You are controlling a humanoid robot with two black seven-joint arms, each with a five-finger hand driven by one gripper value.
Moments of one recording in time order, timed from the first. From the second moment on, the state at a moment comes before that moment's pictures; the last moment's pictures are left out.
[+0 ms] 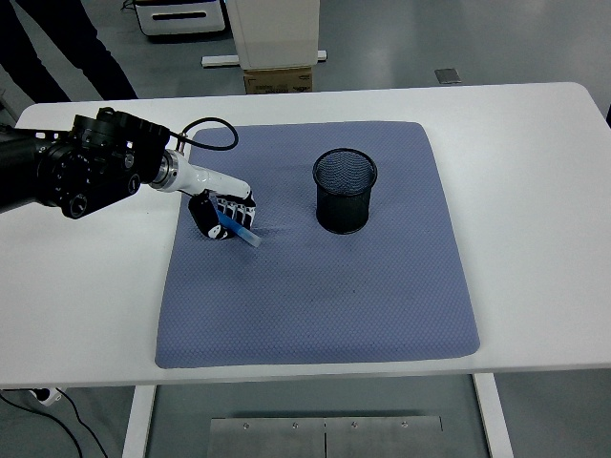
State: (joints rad) left arm -1.46 0.25 0.65 -0.73 0.88 -0.33 -0.40; right arm -0.02 0.00 0.52 0.25 0.29 0.07 0.01
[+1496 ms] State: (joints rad) left arm -1.46 0.25 0.65 -0.73 0.88 -0.33 -0.41; right arm -0.02 0.00 0.52 0.25 0.29 0.07 0.01
